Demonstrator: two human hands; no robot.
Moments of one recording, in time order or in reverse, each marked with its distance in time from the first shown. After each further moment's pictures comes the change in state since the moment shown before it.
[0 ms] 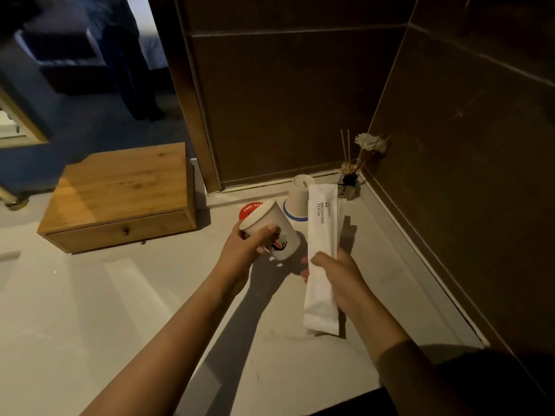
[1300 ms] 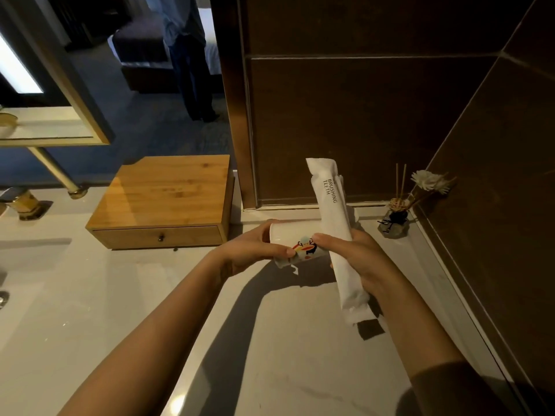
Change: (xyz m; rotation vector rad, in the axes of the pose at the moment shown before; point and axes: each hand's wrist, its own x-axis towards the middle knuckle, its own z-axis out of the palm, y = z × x) left_hand 0.054 0.045 -0.044 0.248 -0.403 -0.184; right_hand 0.011 -0.111 0.015 -0.231 -0.217 -0.203
